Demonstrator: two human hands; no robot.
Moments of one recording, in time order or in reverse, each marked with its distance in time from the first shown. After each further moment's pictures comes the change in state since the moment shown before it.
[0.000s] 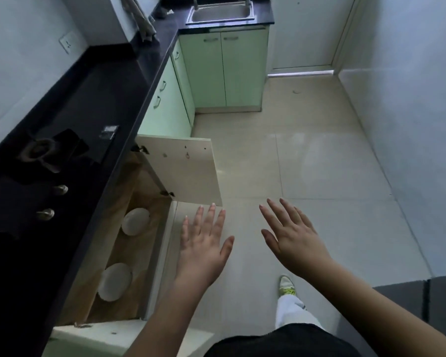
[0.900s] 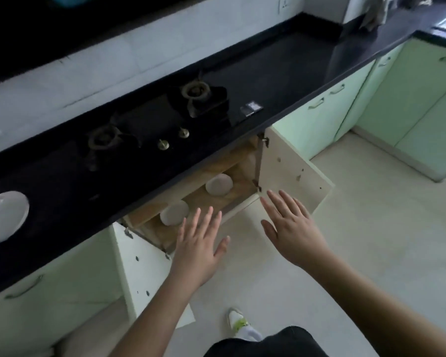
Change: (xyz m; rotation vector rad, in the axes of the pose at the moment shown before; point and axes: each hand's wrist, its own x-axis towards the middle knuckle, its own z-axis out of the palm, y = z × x) left_hand 0.042 -0.064 -0.003 -0.150 0.081 -0.783; right_hand 0.269 -0.072 -0.003 -0.031 -0.183 -0.876
